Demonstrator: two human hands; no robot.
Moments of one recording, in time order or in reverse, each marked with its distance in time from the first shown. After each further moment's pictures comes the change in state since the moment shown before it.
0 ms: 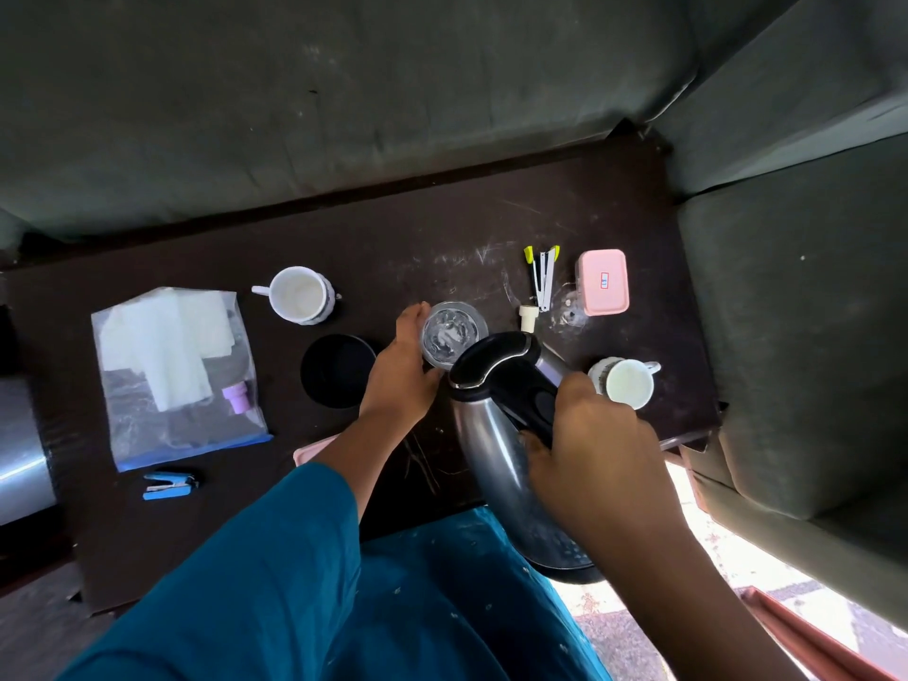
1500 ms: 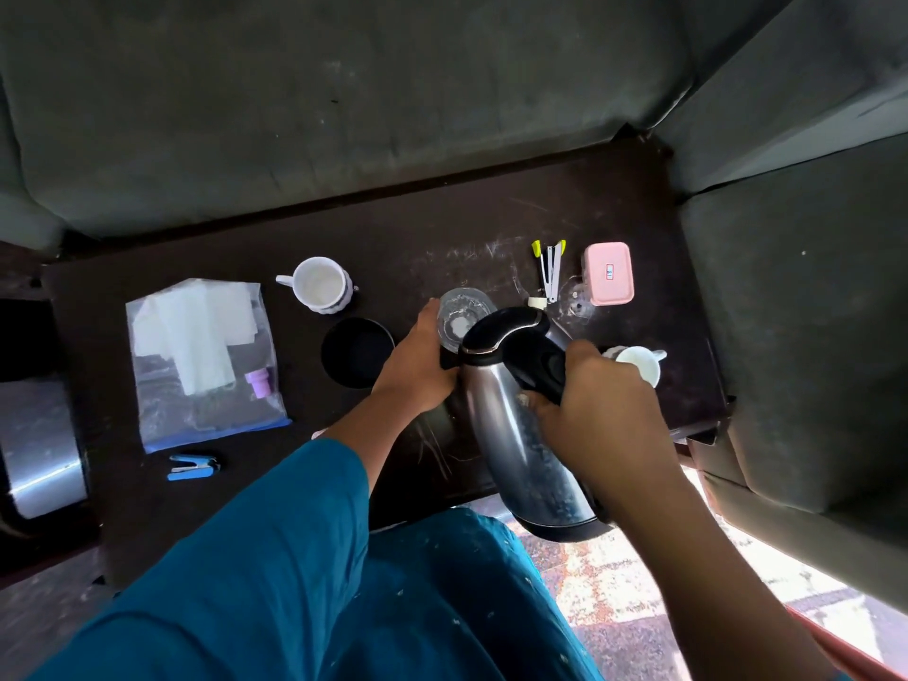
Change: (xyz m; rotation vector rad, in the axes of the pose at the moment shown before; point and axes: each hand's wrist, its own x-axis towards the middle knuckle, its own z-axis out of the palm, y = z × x) left_hand -0.019 0.009 -0.010 0.221 -0.087 -0.007; right_hand 0.007 0.020 0.031 0.044 0.192 -0.075
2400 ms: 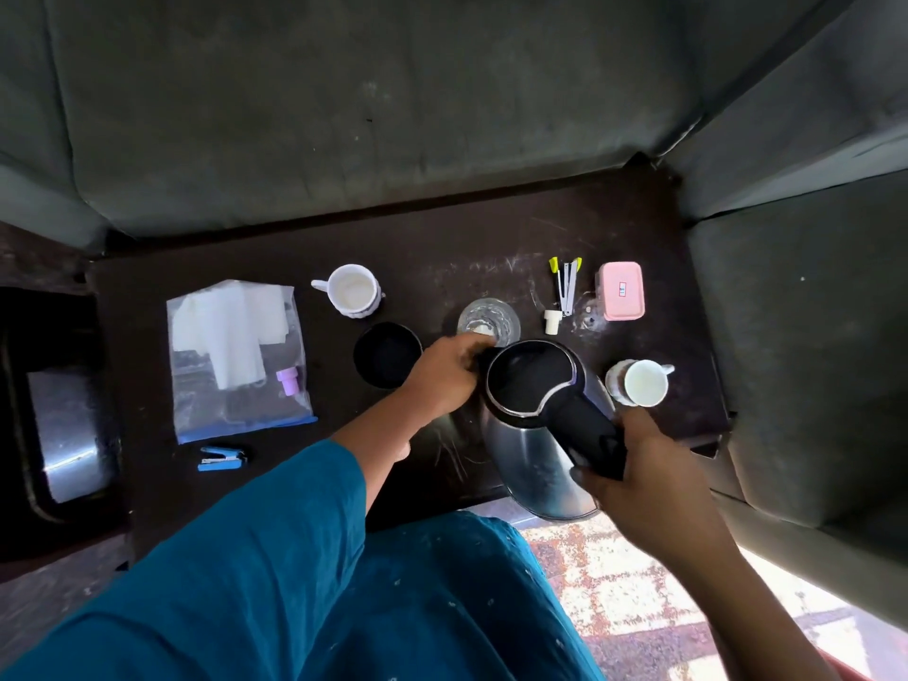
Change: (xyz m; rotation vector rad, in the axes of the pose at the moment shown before) left_hand -0.022 0.015 -0.021 -0.361 -0.161 0.017; right_hand -0.051 0.015 -0.009 0.056 -0.133 0.140
